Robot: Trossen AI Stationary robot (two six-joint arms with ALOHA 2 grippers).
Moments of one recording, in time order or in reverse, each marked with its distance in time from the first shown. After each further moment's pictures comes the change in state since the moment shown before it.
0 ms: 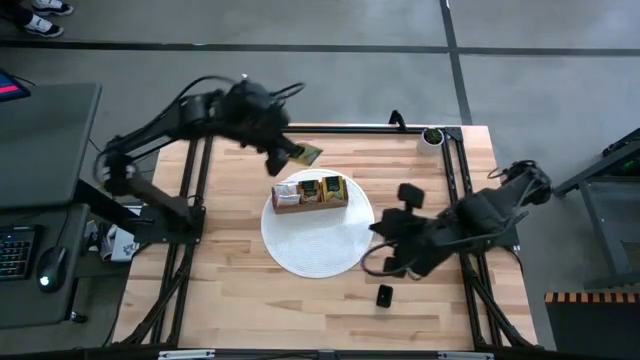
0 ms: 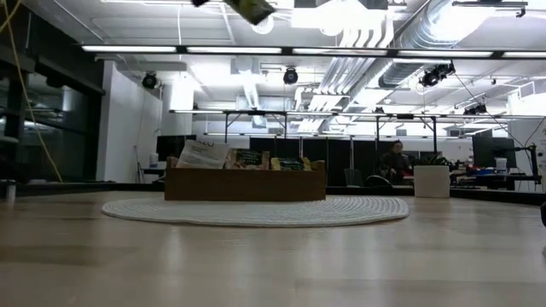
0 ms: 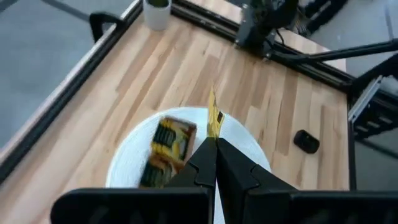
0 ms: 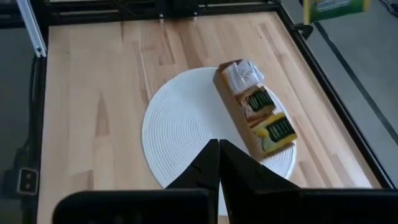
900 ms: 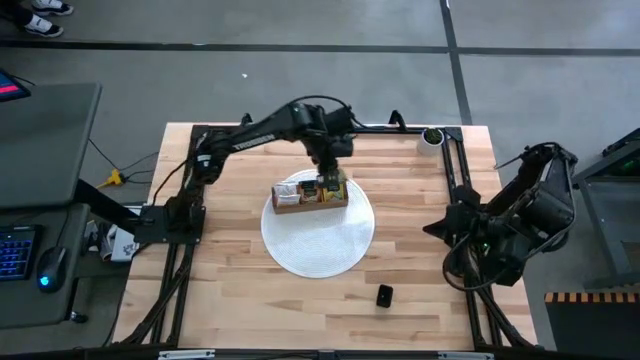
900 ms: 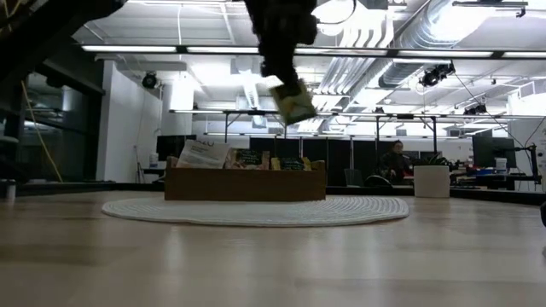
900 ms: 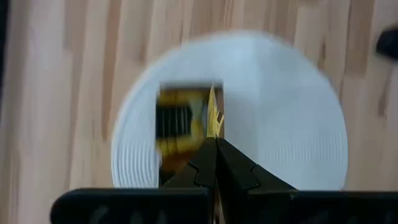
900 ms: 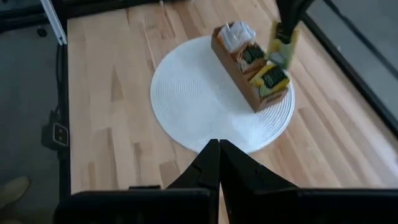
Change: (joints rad) left arm 0.014 0.729 0.526 -0.328 0.064 0.356; right arm 0.329 -0.307 -0.238 -0.258 0.121 0.457
